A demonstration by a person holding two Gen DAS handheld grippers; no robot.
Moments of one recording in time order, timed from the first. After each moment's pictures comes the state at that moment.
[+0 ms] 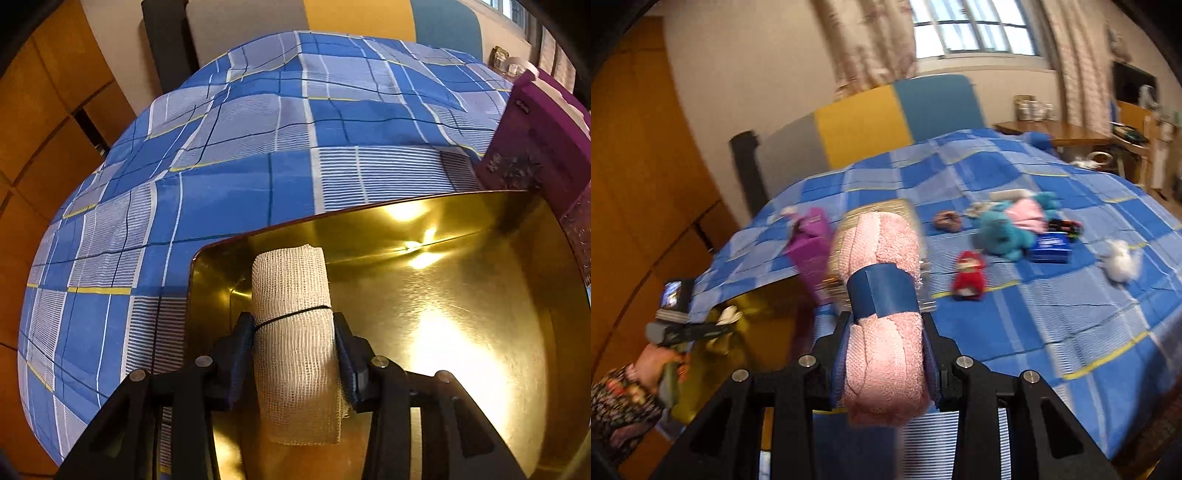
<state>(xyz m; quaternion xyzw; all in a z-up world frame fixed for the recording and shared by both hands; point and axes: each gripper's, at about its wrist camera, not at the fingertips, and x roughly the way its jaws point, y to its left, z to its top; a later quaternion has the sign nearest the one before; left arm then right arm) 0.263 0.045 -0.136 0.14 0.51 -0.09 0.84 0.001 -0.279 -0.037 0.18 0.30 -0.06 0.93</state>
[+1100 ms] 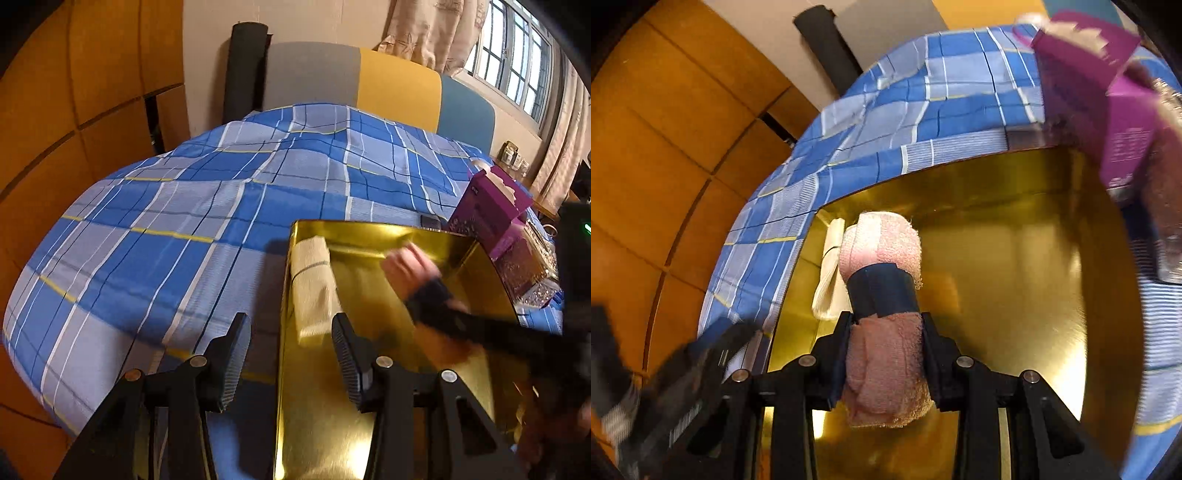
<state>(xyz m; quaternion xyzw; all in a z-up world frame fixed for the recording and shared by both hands) 0.147 0.133 -0.072 -0.01 0.42 -0.07 0.90 0.180 -0.071 -0.120 0.22 0.49 0.13 0.84</state>
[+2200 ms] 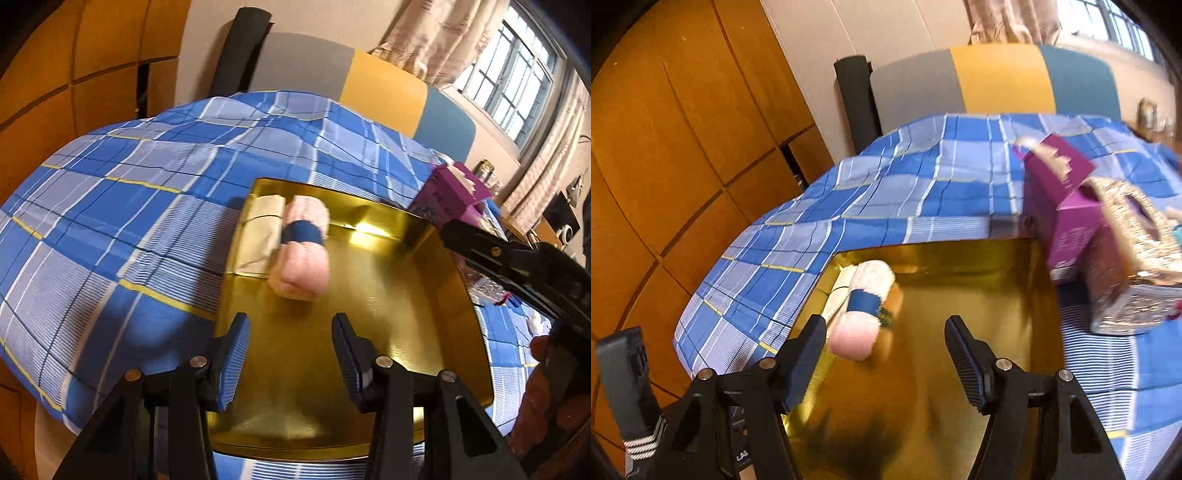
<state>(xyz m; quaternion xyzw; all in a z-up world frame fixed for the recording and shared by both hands) 0.103 0.122 -0.088 -0.09 0.44 -0.13 0.89 0.118 -0.074 -0.051 0.12 0.37 0.10 0.92</state>
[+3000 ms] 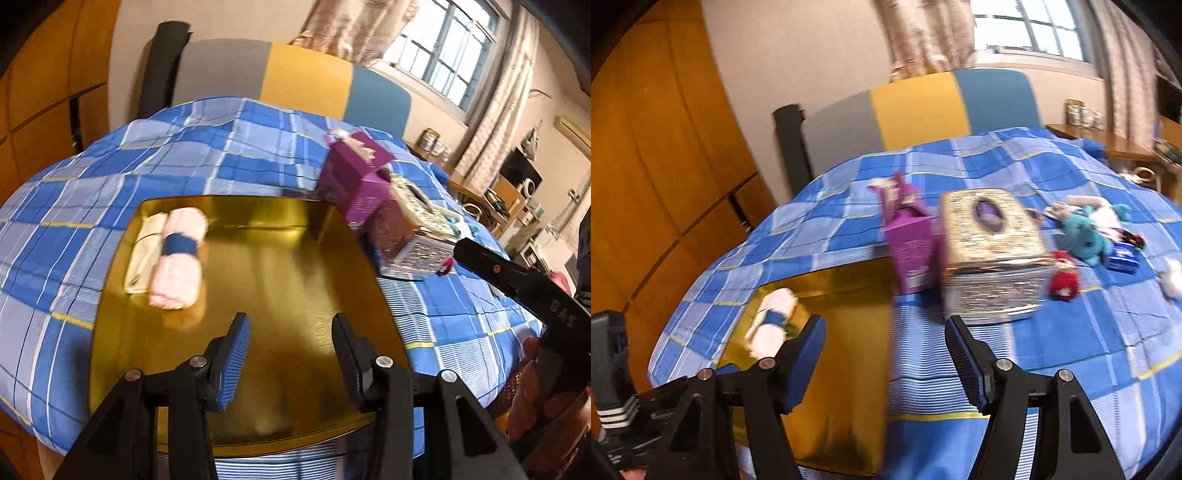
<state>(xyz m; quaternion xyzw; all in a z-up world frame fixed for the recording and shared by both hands) 0.078 0.022 -0.055 -0.03 0.42 -0.23 0.88 0.042 -0.200 -0.036 0.16 0.32 -0.02 0.94</state>
